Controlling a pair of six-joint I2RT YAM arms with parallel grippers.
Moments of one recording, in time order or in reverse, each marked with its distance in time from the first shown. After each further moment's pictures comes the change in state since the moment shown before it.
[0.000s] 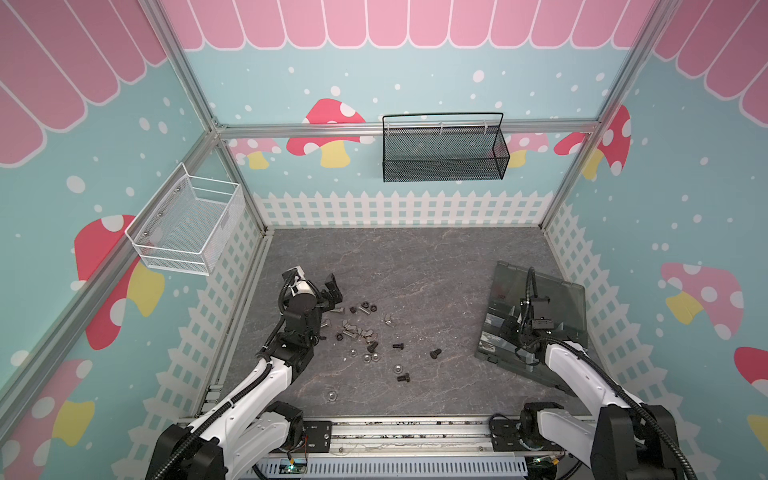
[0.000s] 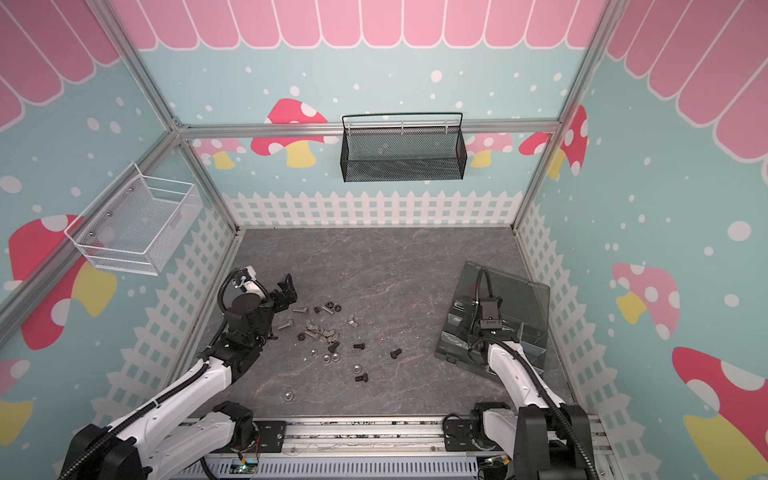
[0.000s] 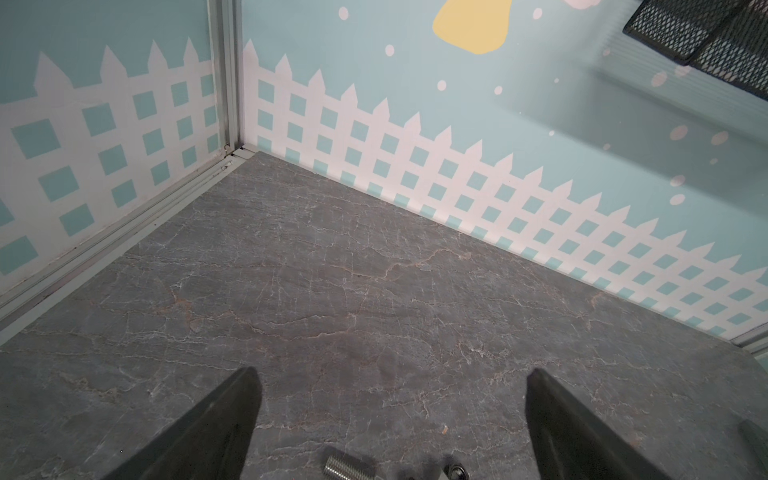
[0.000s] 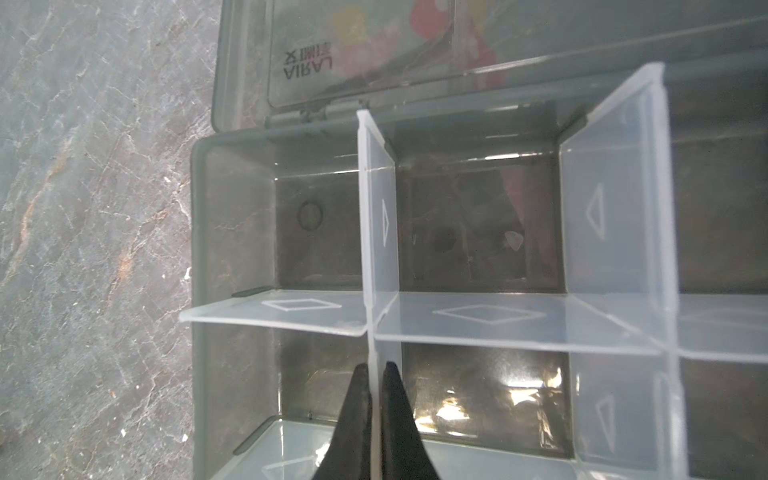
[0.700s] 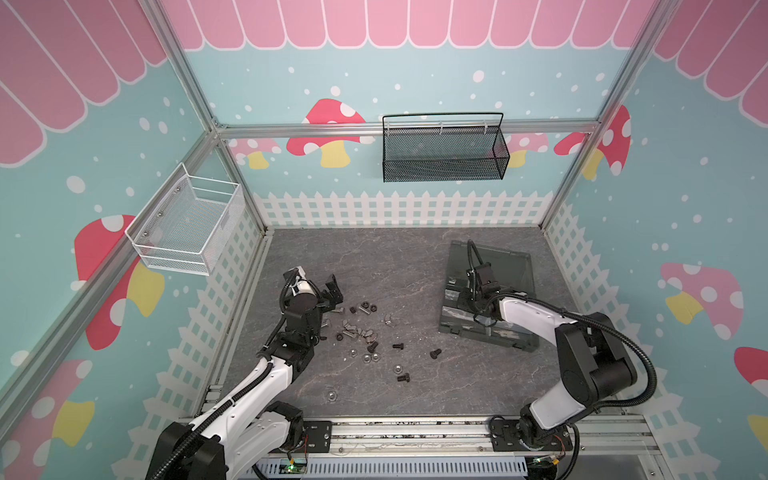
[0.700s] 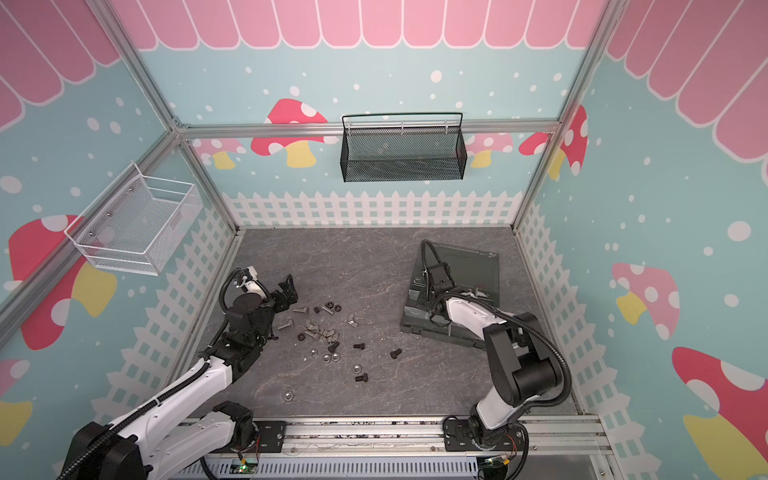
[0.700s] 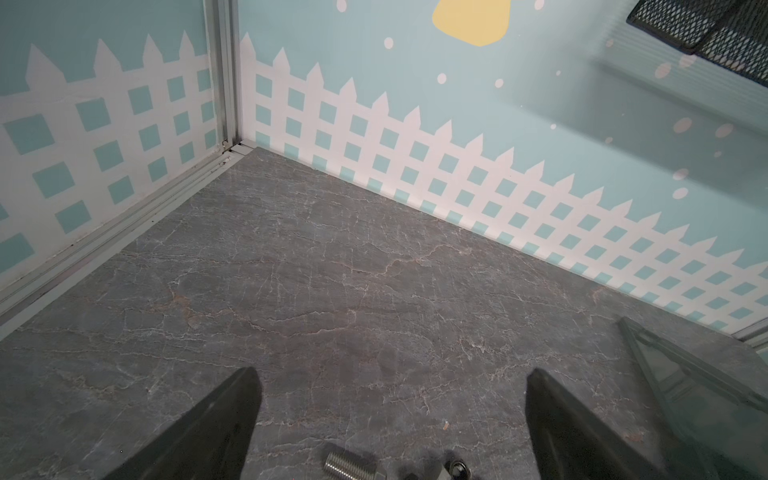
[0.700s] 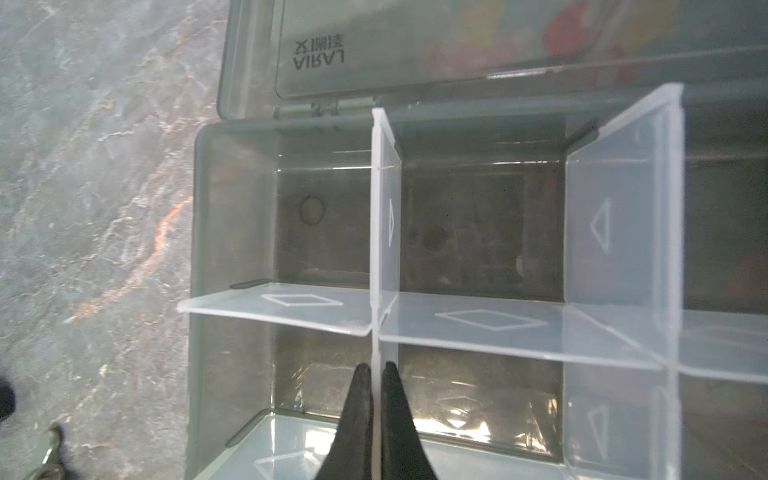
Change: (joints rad) left arm 0.000 0.000 0.000 -0.001 0.002 0.000; right arm 0.338 0.529 0.438 0.084 0.066 0.061
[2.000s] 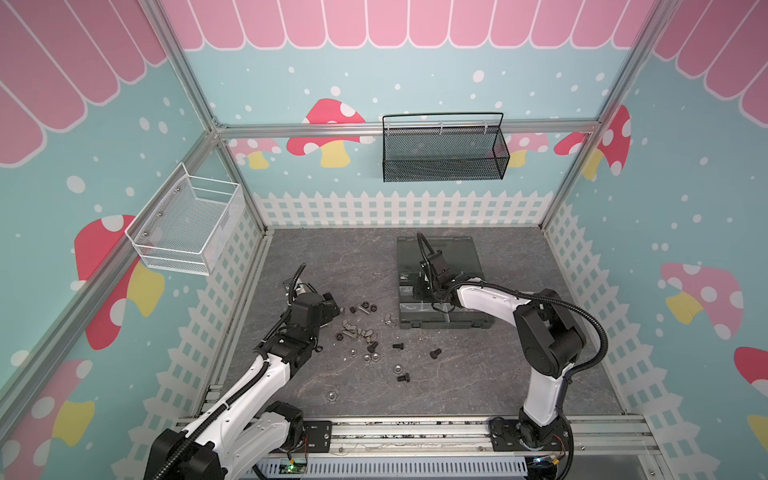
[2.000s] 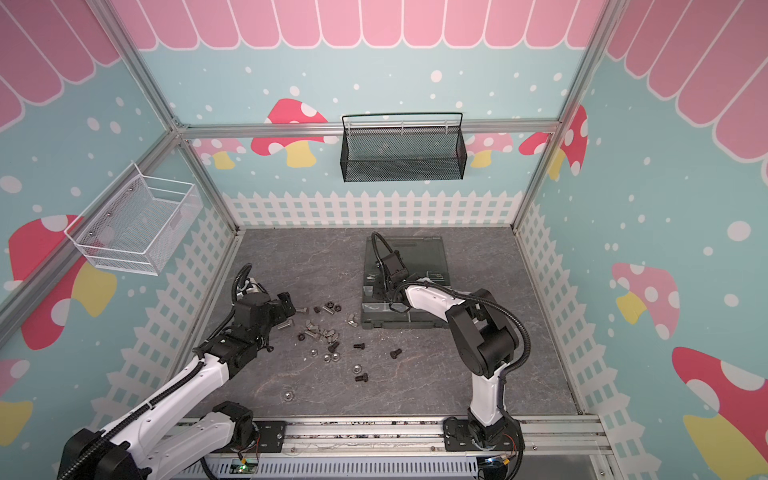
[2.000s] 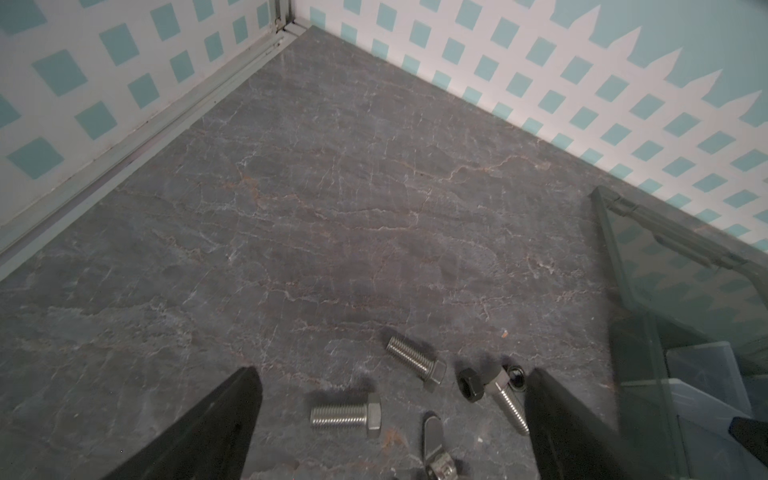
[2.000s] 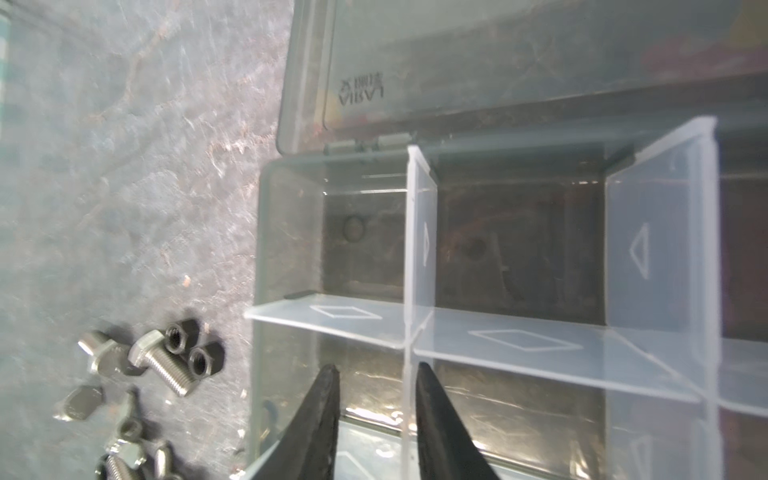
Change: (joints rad) left arm 0.000 -0.013 0.084 -0.483 -0.024 -0.172; right arm 0.219 0.234 0.304 0.029 -0.077 0.042
